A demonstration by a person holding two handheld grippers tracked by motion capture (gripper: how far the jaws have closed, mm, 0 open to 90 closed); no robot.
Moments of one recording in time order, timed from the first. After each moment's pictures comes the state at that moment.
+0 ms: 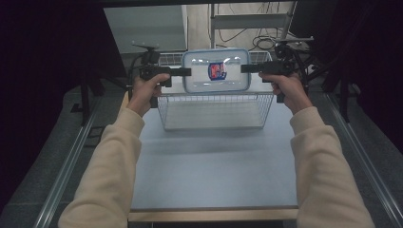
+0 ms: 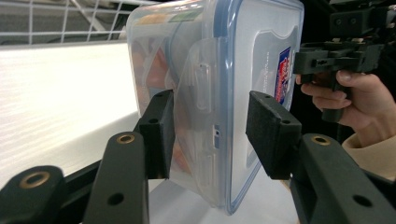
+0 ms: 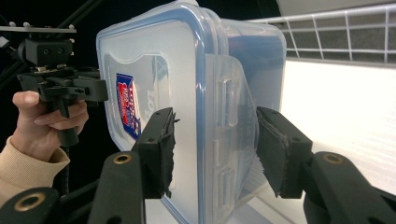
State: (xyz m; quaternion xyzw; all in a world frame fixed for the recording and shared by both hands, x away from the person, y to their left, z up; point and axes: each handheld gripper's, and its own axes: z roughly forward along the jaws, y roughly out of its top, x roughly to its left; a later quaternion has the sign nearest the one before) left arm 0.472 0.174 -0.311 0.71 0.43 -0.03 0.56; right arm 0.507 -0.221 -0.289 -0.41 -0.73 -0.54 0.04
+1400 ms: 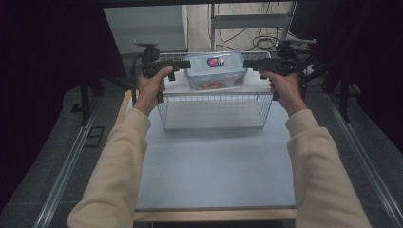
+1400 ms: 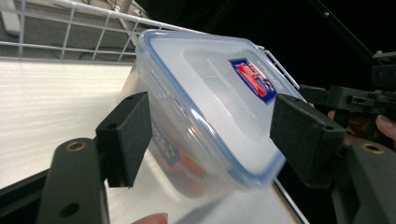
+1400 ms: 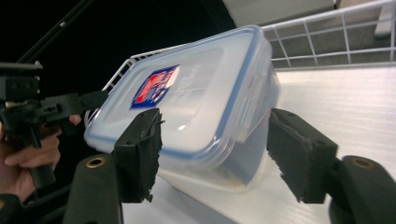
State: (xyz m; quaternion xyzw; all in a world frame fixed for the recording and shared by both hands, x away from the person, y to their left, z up) left arm 0.485 0.172 -0.316 0.64 0.51 0.01 0.57; right arm 0.514 -0.223 -0.294 -0.50 -0.69 -0.53 0.00
